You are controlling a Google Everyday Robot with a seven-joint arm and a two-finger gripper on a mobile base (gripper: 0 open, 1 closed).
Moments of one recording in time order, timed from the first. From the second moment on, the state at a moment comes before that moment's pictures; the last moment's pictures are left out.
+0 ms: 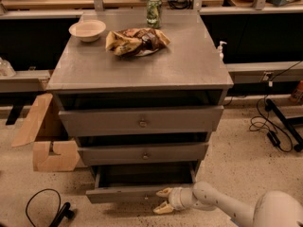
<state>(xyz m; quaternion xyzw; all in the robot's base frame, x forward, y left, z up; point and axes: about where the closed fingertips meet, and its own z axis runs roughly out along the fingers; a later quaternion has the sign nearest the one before) 0.519 -0.052 0.172 -0.55 0.71 0.27 0.34</state>
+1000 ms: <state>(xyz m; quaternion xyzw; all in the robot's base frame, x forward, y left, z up) 0.509 -0.051 0.171 -0.56 0.71 0.27 0.34</state>
